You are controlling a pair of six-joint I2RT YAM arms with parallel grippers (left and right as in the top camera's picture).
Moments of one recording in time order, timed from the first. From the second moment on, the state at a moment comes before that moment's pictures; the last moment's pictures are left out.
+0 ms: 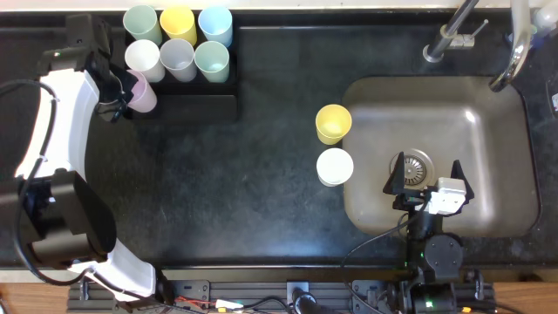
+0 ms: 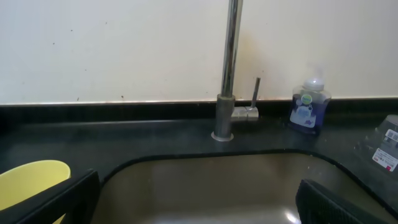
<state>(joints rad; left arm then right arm) 0.16 1.85 1.55 -0.99 -0.15 -0.91 0.07 0.01 0.02 0.00 0.21 0.01</state>
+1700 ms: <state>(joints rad) -0.46 1.67 1.61 -0.93 -0.15 -0.85 0.07 0.01 0.02 0.00 0.21 0.01</state>
